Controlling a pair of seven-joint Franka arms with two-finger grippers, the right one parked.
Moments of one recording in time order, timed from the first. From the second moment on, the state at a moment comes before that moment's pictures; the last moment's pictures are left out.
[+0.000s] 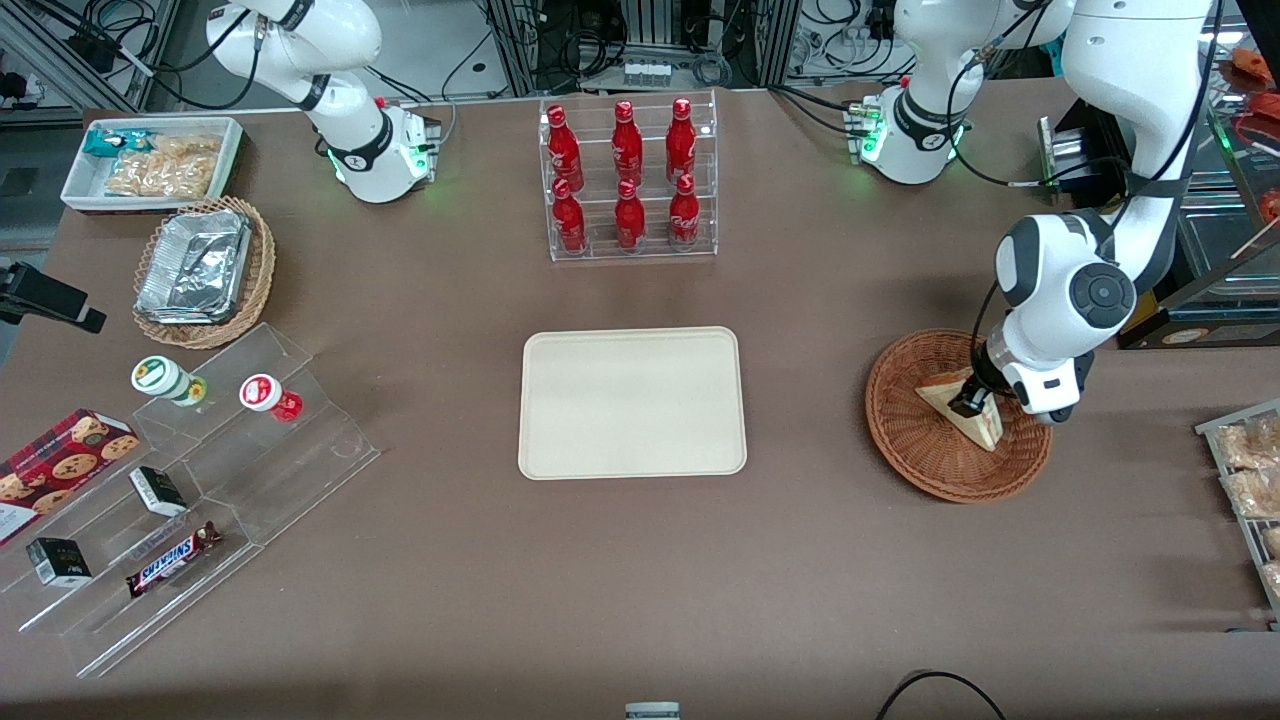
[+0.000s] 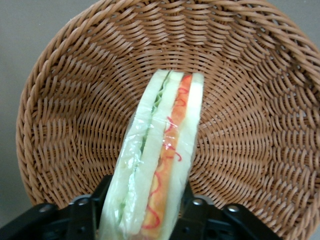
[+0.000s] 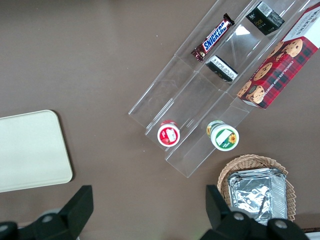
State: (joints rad) arm -0.04 0.23 0.00 -2.29 0.00 2.49 -1.05
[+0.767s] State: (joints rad) arm -0.28 0.20 -0.07 -2.01 0.00 2.08 -0.72
